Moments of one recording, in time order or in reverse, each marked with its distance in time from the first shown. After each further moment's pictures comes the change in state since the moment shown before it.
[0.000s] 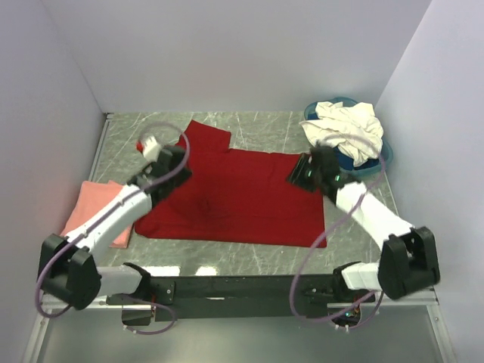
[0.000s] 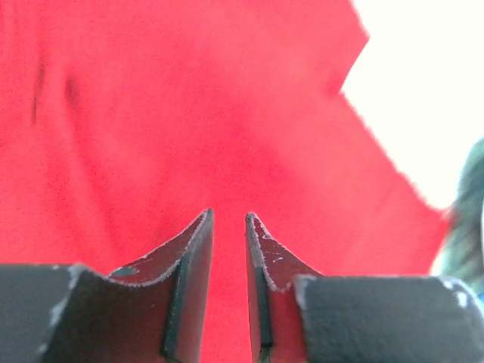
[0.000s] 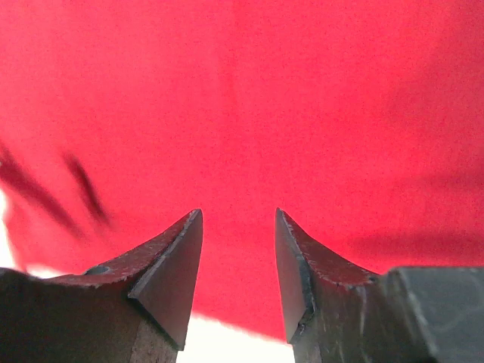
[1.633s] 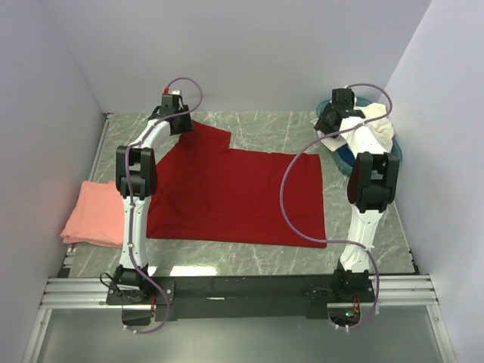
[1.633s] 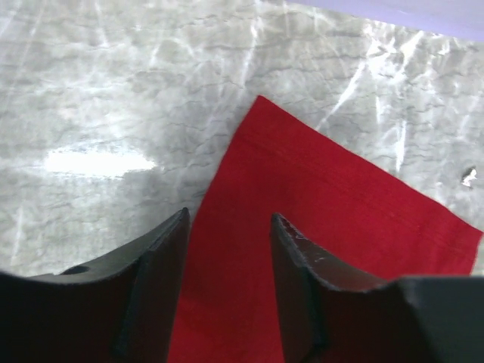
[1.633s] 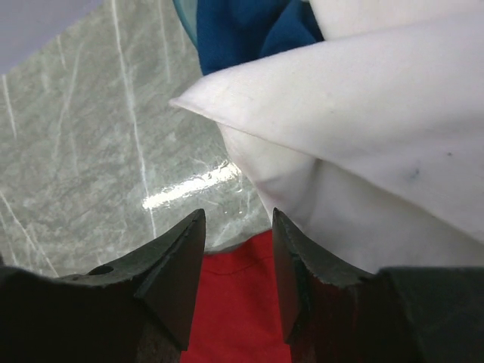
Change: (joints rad) left arm 0.391 1.259 1.245 0.082 0.435 0.766; right arm -0.364 0.867 1.030 -0.165 0.110 -0.240
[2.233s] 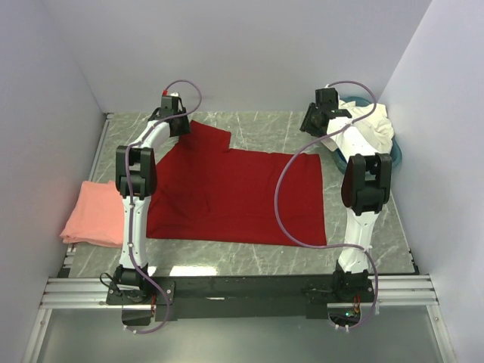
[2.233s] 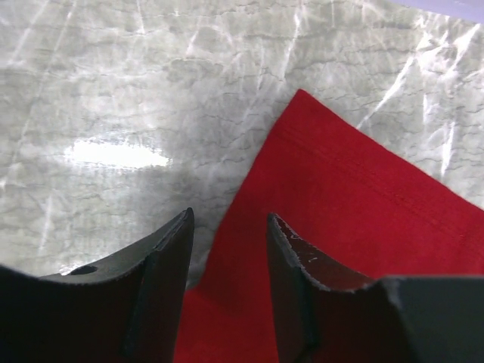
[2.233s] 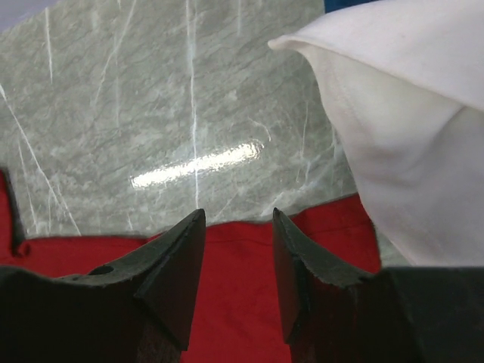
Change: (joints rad) left arm 0.008 0.006 -0.016 -0.005 -0.052 0.011; right arm 0.101 -0.031 -0.011 -0.012 0.008 -0.029
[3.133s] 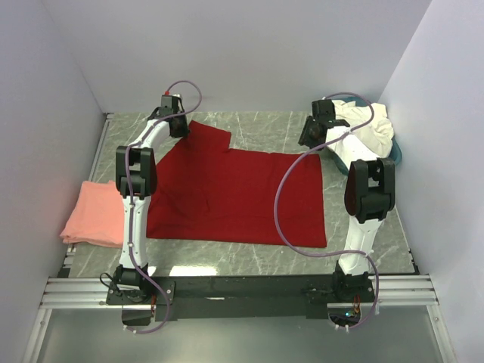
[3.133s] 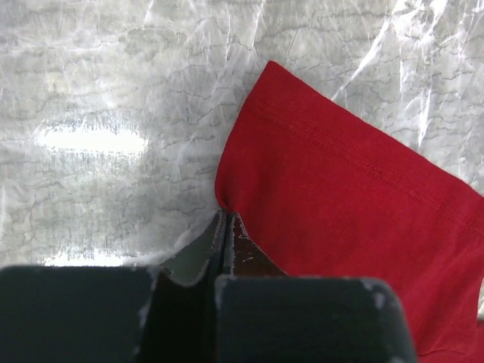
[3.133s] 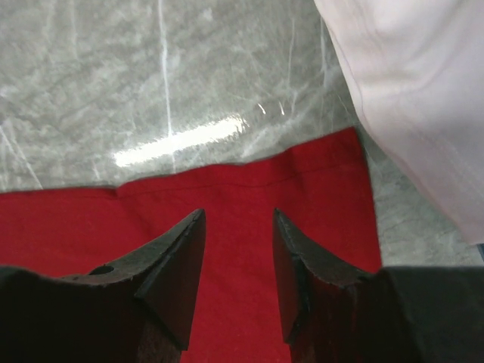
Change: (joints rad) left arm 0.000 0.011 0.034 -0.069 0.092 -0.006; right arm 0.032 -0.112 -0.202 0.021 0.019 0.002
